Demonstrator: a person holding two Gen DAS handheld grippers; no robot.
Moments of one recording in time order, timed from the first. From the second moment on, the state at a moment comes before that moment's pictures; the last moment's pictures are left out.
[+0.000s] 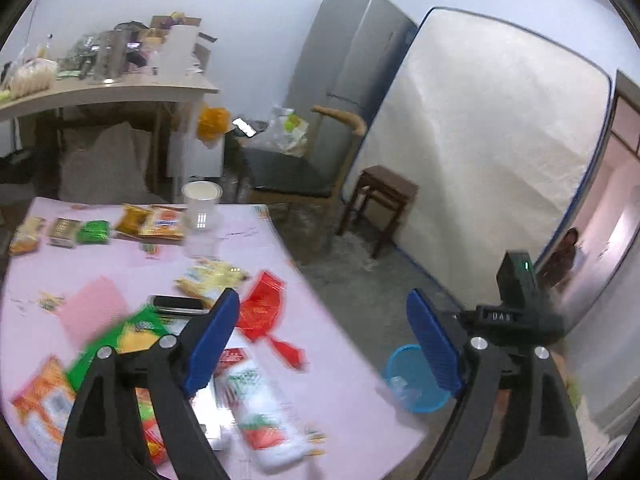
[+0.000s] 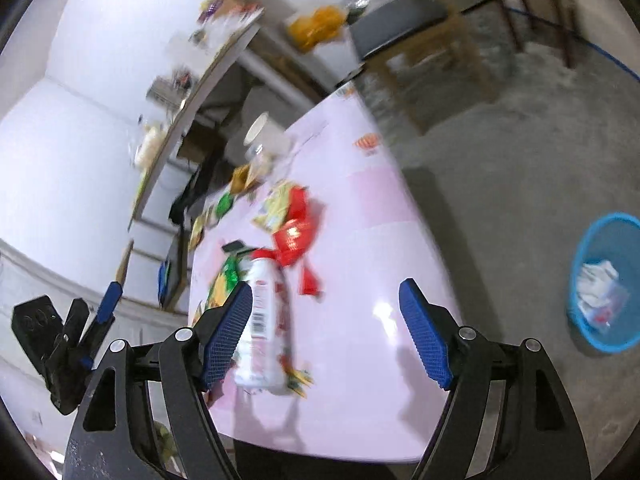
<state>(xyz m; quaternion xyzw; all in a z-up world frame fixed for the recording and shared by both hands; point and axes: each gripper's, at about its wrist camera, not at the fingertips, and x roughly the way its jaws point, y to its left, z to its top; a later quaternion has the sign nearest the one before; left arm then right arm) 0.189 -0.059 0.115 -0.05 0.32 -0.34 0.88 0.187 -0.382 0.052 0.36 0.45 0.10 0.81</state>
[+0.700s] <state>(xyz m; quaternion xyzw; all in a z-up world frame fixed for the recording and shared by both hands) 0.332 -0.004 0.046 -0.11 0.46 -0.31 0.83 0.320 -0.298 -0.018 0.32 0.50 0.11 0.80</state>
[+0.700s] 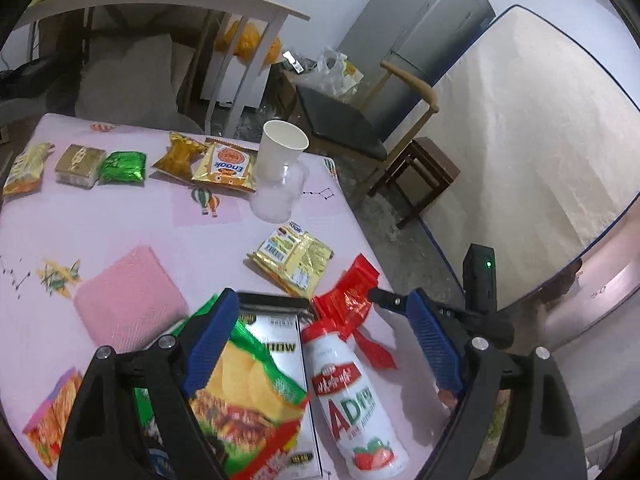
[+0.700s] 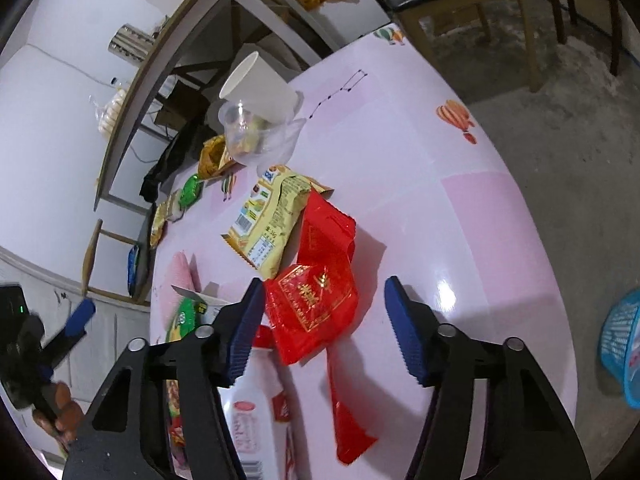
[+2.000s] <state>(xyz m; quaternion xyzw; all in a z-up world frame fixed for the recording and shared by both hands) 0.400 -0.204 -0.070 0.28 0.53 -0.24 0.76 0.288 -0.357 -0.033 0.33 0.48 0.12 0.80</state>
